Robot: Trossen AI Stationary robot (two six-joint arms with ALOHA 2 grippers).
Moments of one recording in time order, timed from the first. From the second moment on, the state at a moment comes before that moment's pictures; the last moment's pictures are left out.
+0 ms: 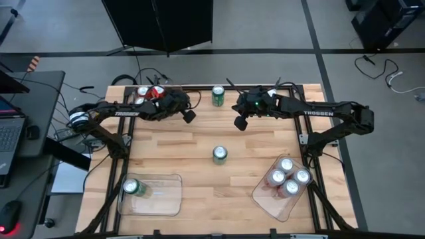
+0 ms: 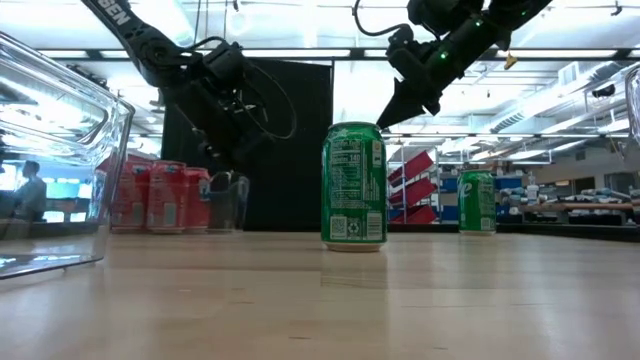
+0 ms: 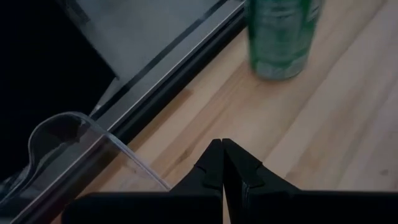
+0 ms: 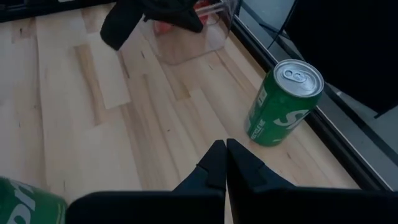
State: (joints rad) left arm 0.48 1.49 0.75 0.04 -0.36 -0.03; right arm -0.32 1.36 0.95 -0.23 0.12 0.05
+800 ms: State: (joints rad) left arm 0.31 1.17 0.73 -0.73 -0.27 -0.45; right arm -0.28 1.36 0.95 -0.22 0.11 0.00
